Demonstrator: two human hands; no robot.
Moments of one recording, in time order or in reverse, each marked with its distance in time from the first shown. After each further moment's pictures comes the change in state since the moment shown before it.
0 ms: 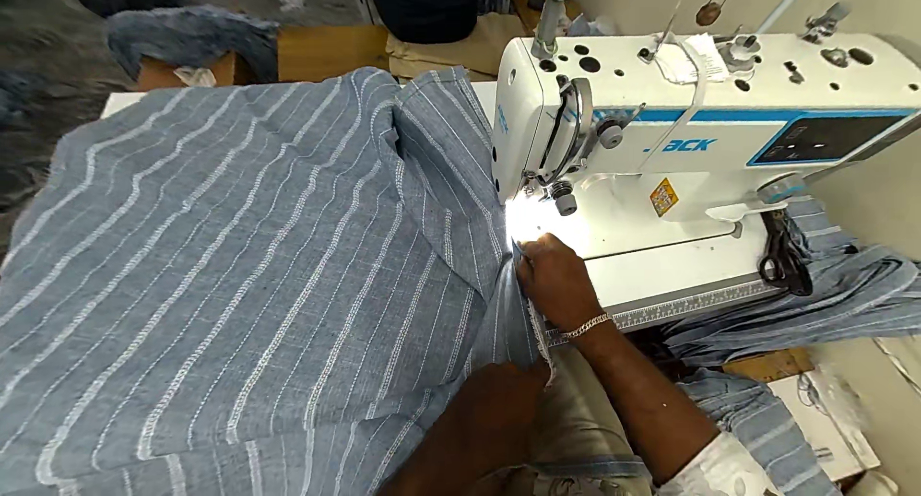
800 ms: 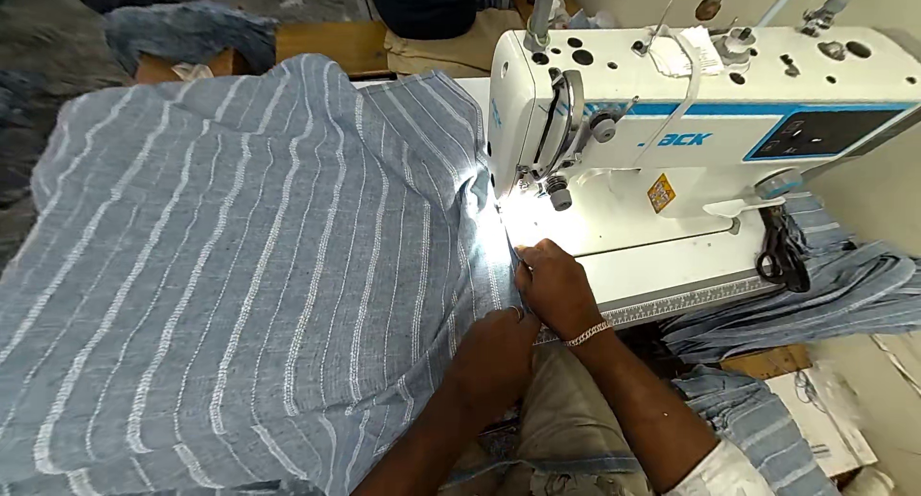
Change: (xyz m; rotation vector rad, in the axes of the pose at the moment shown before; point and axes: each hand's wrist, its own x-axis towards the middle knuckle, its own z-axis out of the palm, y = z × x) left_hand 0.035 -0.022 0.009 0.089 0.593 0.116; right_hand -0.015 0.000 0.000 -0.002 0.004 0.006
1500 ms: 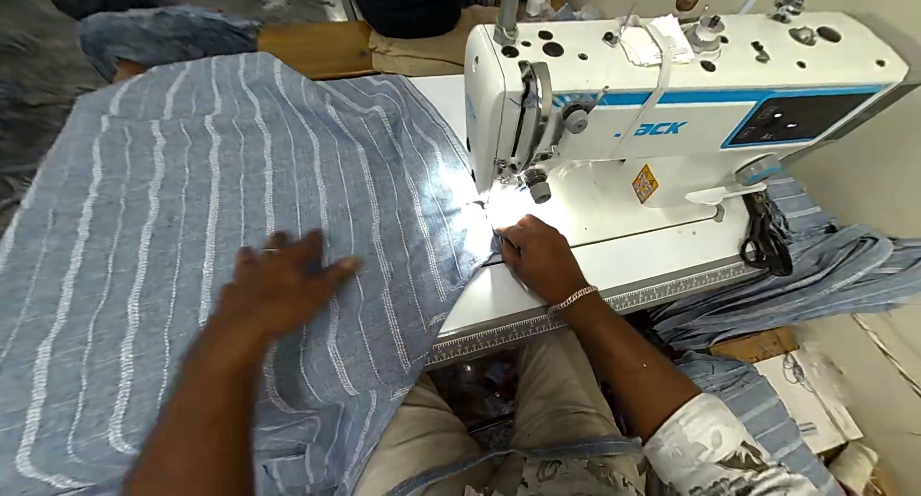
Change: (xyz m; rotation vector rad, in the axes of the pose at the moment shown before) left_hand -0.046 -0.161 -0.109 0.039 0.210 -0.597; right_hand 0.029 0.026 0.006 0.067 0.131 -0.241
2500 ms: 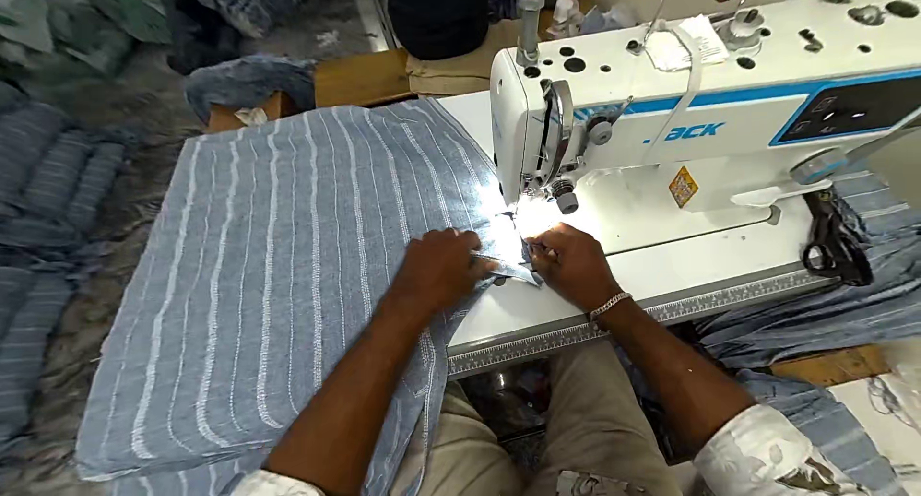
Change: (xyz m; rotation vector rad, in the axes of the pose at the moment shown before) left_hand 0.032 0.119 0.033 0.178 -0.152 0.370; right_hand 0.001 0.020 0.007 0.173 0.078 -0.021
